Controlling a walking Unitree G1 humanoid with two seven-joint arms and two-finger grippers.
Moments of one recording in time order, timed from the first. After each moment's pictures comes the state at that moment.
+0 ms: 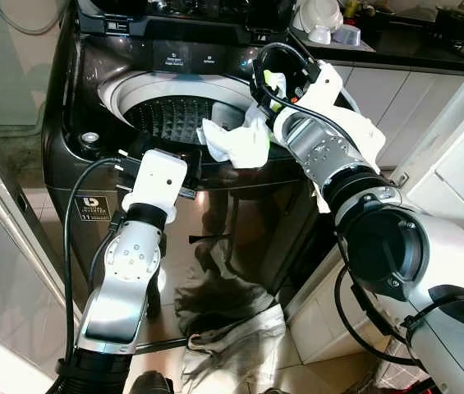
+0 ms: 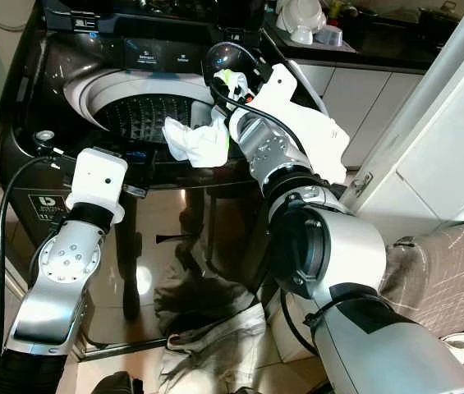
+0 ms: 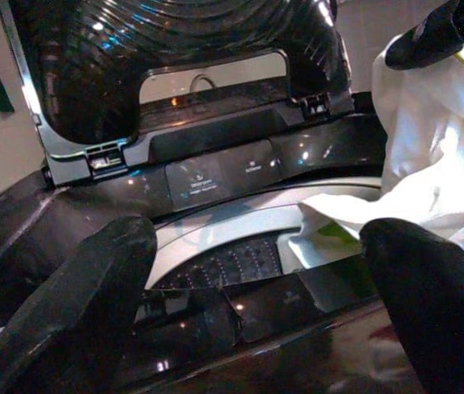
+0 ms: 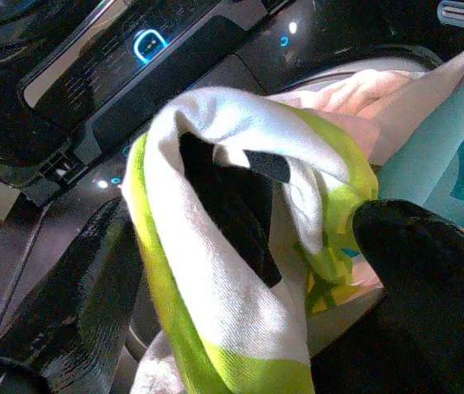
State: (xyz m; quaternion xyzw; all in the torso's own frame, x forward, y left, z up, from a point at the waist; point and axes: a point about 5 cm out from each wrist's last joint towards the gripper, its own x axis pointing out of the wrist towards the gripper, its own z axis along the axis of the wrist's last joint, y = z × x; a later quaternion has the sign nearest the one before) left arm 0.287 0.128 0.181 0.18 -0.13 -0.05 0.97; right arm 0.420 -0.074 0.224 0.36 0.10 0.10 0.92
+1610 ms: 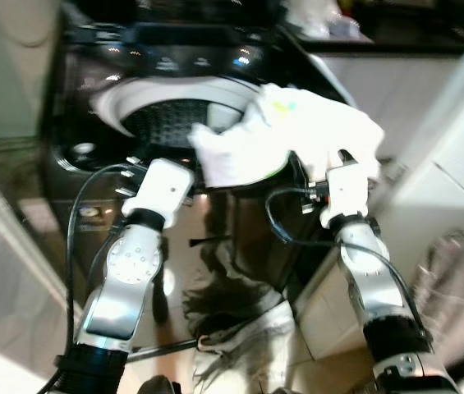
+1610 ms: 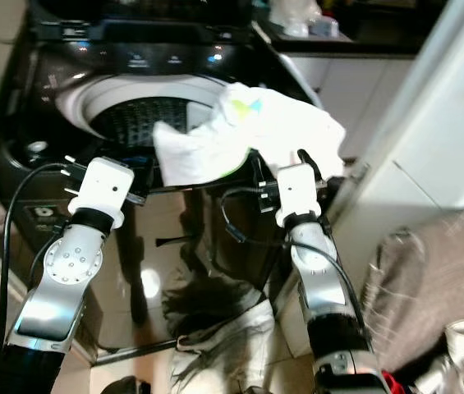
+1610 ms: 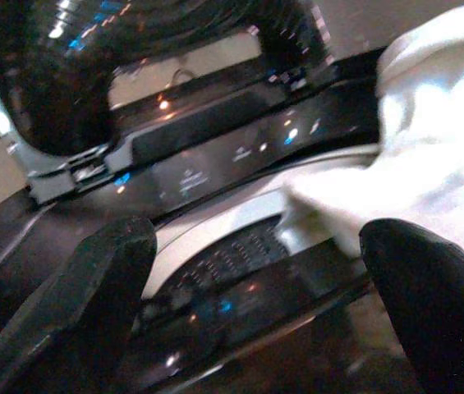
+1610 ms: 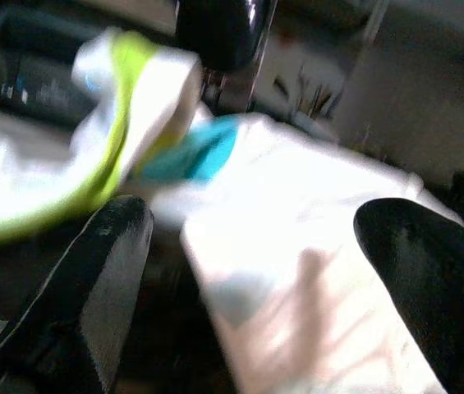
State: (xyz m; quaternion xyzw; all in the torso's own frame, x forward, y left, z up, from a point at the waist) left arm 0.294 0.133 0.164 0.23 -0.12 -0.05 0.97; right arm 0.328 -0.140 0.136 -0.12 -0.13 0.07 0.98
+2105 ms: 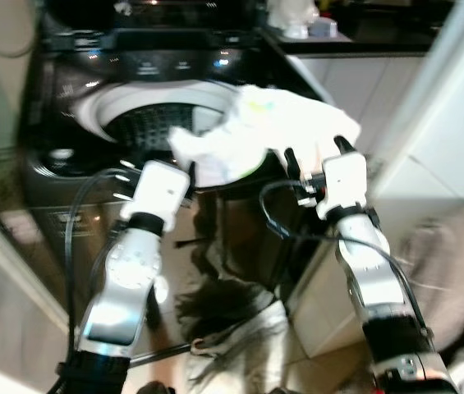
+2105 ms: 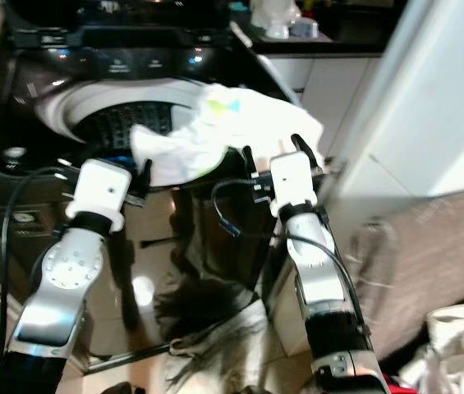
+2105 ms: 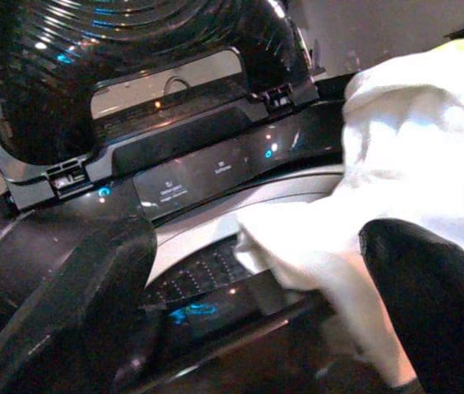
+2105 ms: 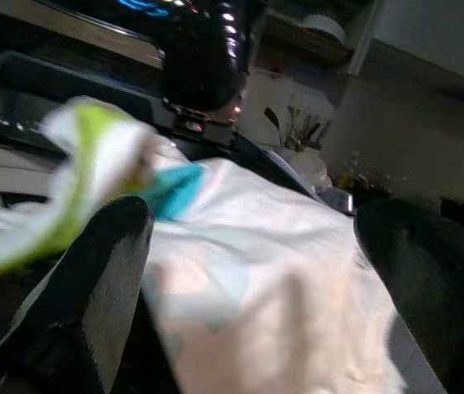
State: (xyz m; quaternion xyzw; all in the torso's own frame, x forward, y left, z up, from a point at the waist) left arm 0.289 0.134 0.163 0.20 -0.11 -0.03 0.97; right arm 0.325 -0.132 0.151 -0.12 -0.15 0.09 0.98
